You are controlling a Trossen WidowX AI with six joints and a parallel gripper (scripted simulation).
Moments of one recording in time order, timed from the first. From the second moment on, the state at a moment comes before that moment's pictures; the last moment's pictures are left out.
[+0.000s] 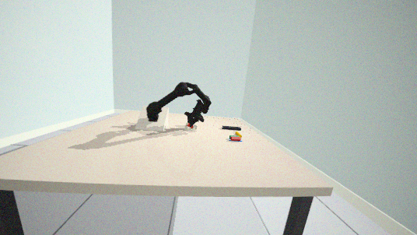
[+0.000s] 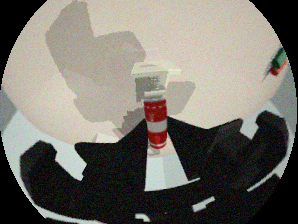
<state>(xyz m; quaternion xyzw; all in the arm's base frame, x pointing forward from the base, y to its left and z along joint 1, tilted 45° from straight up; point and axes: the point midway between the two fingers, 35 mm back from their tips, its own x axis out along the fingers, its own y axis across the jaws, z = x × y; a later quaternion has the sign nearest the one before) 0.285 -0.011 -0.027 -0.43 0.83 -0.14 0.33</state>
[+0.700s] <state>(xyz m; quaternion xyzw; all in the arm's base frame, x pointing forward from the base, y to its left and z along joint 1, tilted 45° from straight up) 0.293 -0.010 -0.035 -0.43 0.83 -0.14 0.33</state>
